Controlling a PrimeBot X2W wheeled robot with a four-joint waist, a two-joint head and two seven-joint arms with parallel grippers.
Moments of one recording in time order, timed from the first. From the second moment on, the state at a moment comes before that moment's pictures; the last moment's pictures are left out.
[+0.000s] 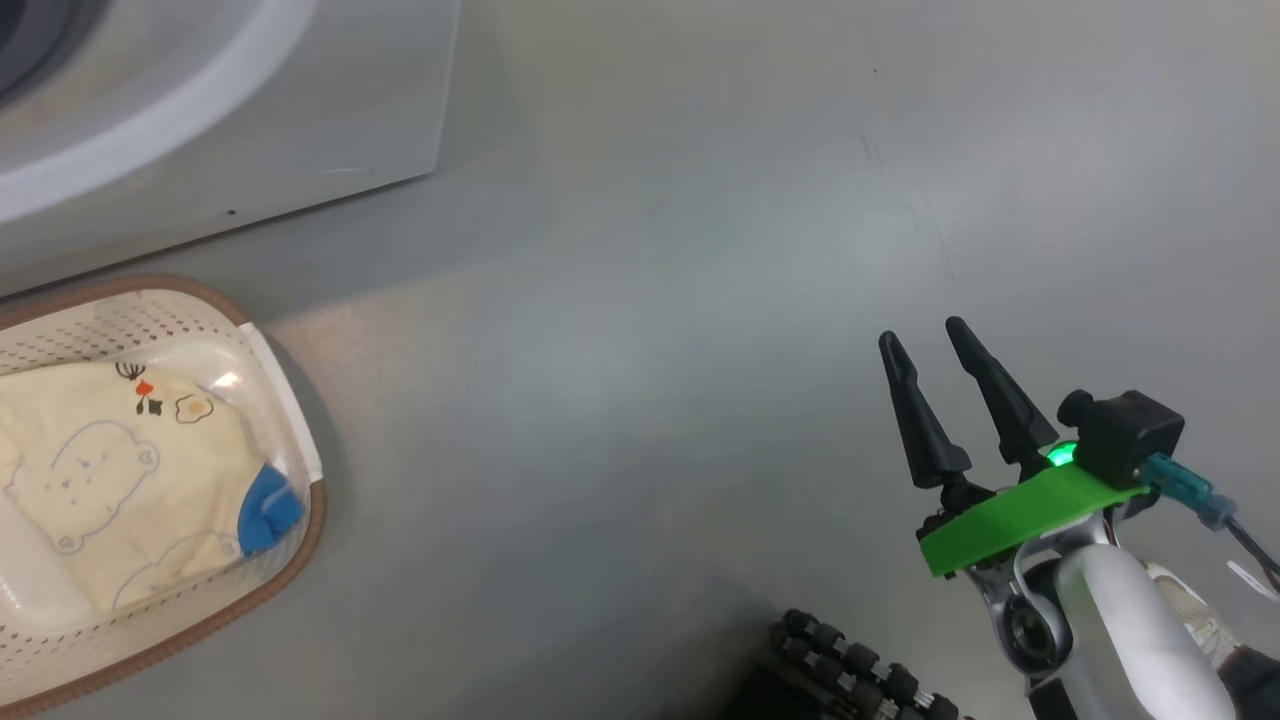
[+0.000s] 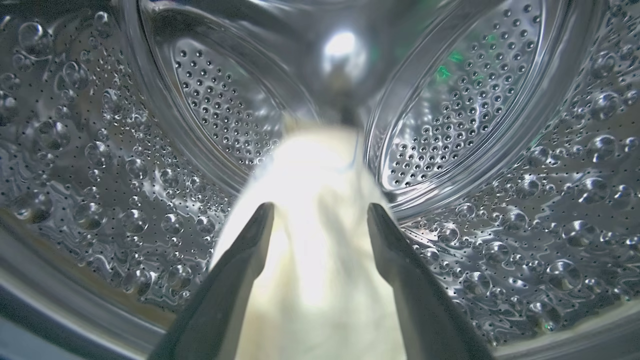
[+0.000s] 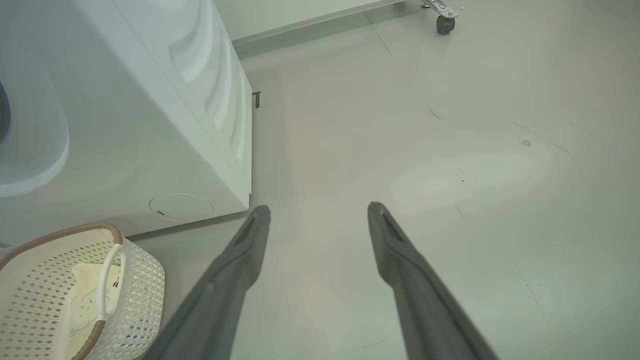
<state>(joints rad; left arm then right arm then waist) -1.31 0.52 -0.09 0.97 -0.27 0.01 -0.19 -0.22 -0.03 0.15 0.25 0.34 0.13 -0.25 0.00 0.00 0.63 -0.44</state>
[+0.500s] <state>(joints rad) -1.24 0.42 -0.10 1.05 -0.31 -0.01 -0.25 -0.22 -0.03 0.10 0.26 0.30 0.13 -0.25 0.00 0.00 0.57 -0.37</state>
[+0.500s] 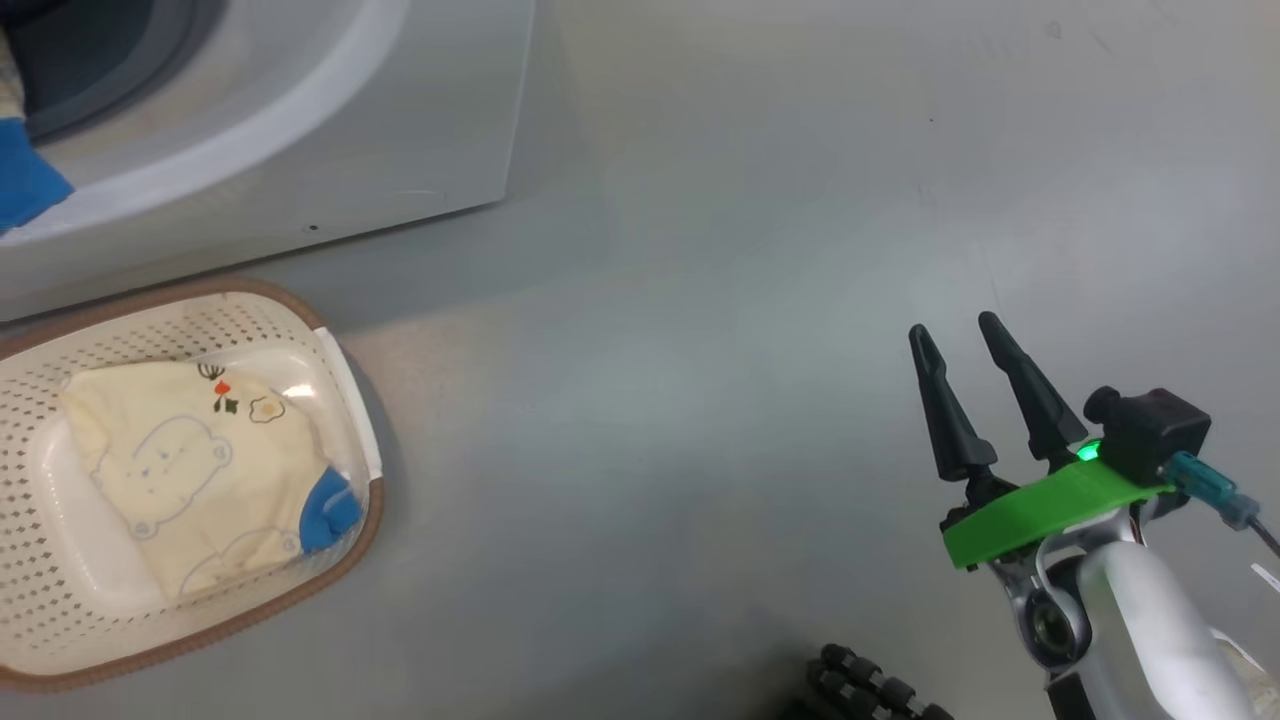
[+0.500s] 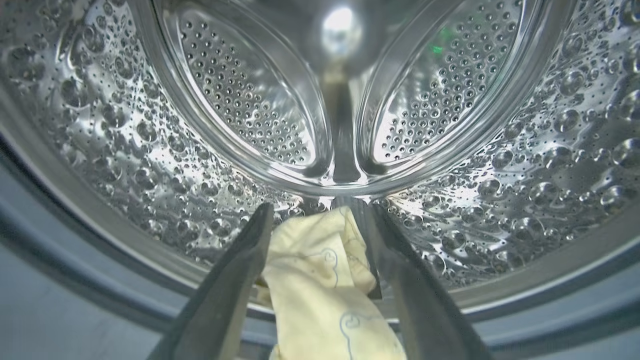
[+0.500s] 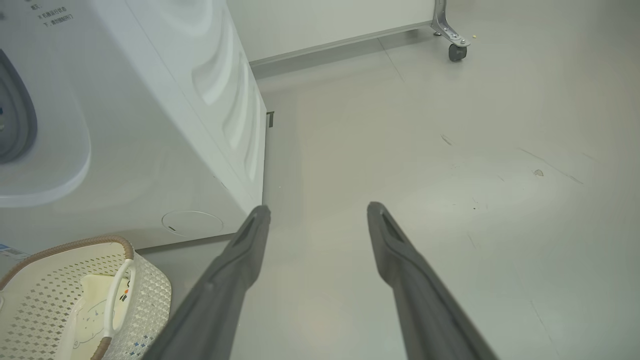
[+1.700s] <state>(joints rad) -0.07 0.13 -0.04 0.21 -0.23 0.05 -0.26 -0.01 -0.03 -0.07 0.20 0.11 0.13 -0.13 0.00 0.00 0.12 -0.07</state>
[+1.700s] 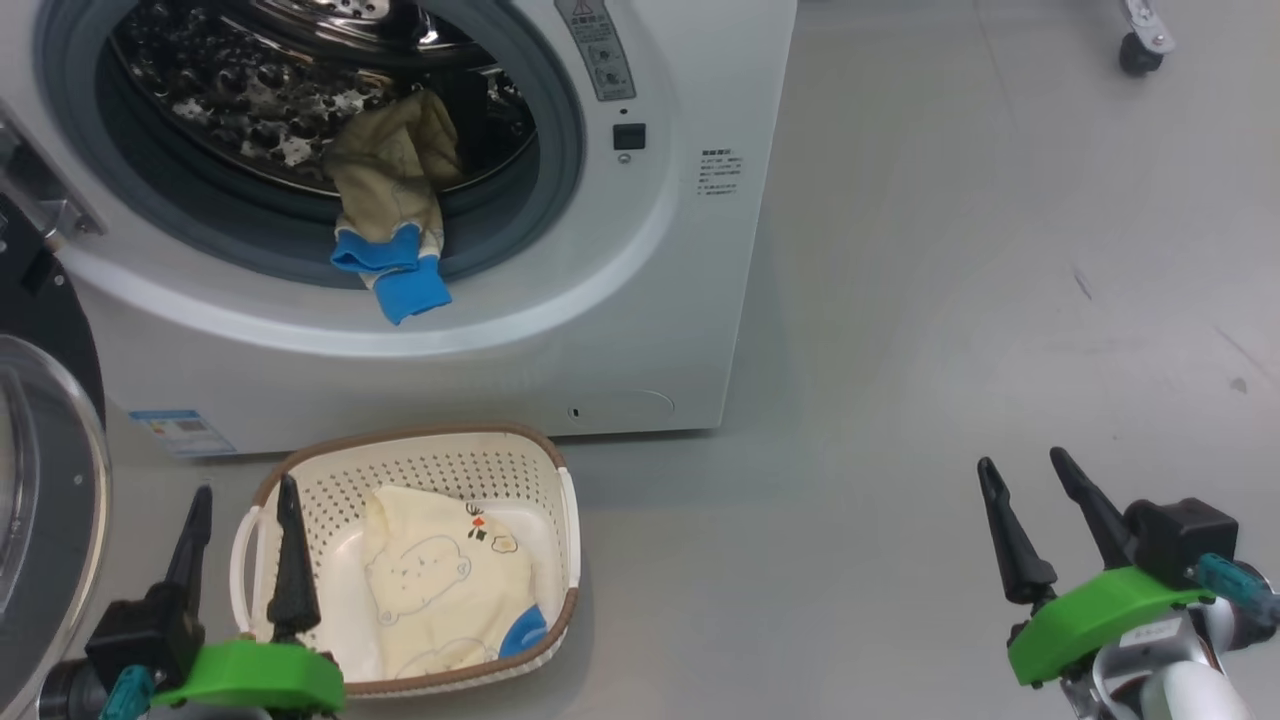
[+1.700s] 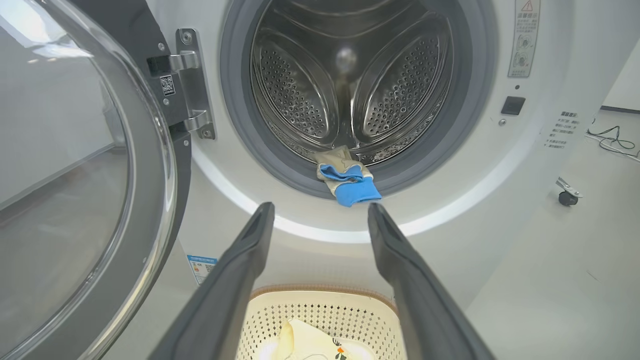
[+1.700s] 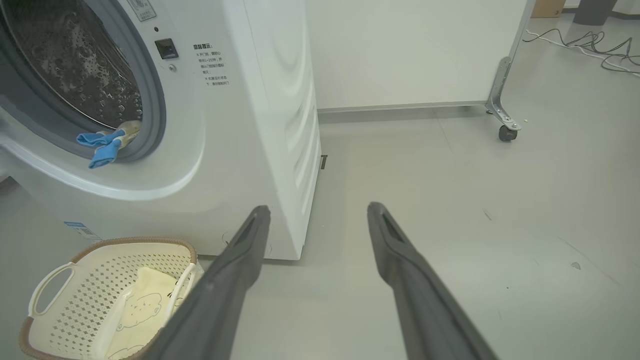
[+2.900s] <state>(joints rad) 0.03 0.12 -0.08 0.18 -0.22 0.07 -0.25 0.04 -0.03 -0.05 0.15 0.11 0.13 -0.08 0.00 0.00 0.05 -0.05</state>
